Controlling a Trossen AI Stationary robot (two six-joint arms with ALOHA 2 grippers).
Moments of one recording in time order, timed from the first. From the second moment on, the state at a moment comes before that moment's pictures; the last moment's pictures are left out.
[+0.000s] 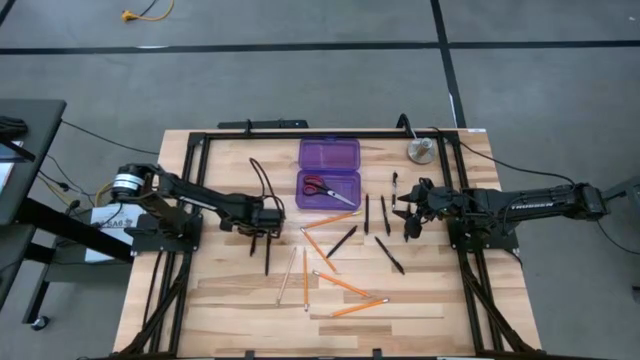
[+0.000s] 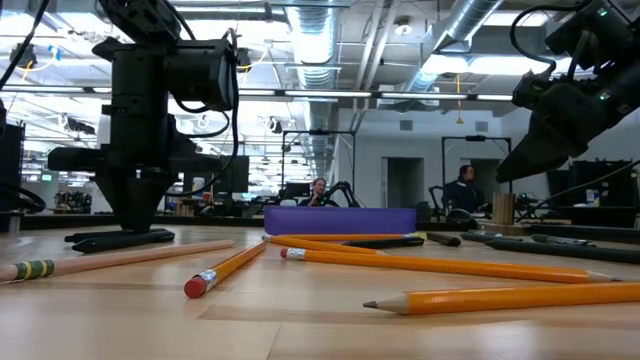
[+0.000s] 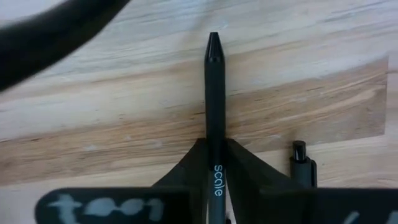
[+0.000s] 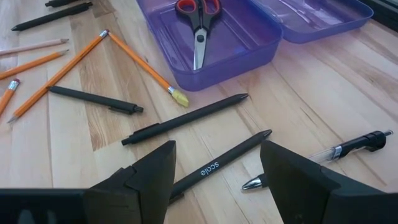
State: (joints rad) left arm -0.03 1.61 0.78 -0.71 -0.11 -1.44; right arm -0.04 0.60 0.23 -0.30 0.23 0.29
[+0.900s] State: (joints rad) left arm 0.00 1.62 1.14 -0.93 -0.36 -1.01; right arm -0.04 0.60 0.23 -0.30 0.23 0.29
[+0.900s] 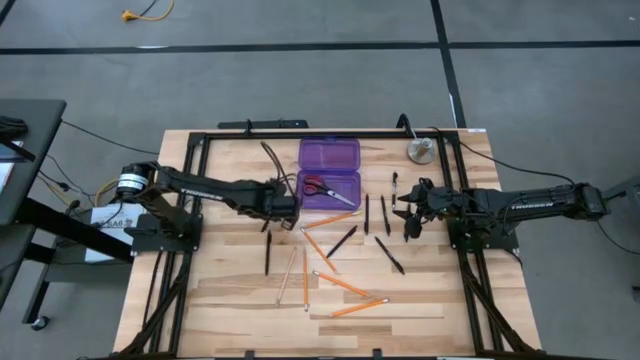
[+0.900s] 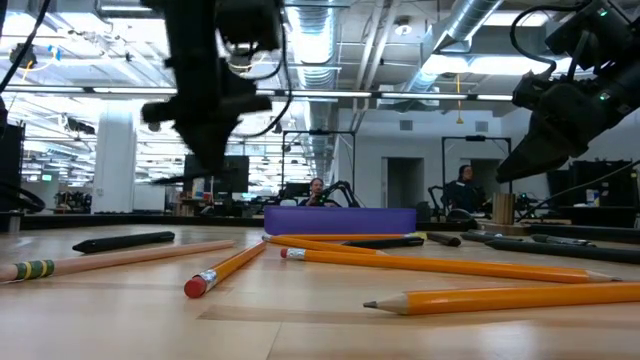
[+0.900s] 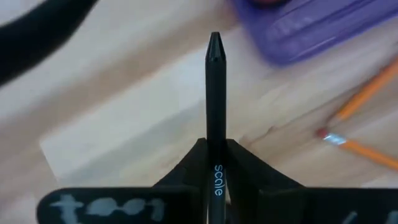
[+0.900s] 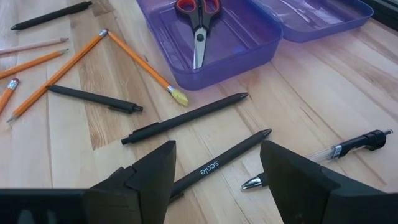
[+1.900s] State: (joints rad) left arm 0.25 2.16 1.87 -0.82 -0.21 0.28; right arm -0.04 0.60 0.23 -0.28 0.23 0.29
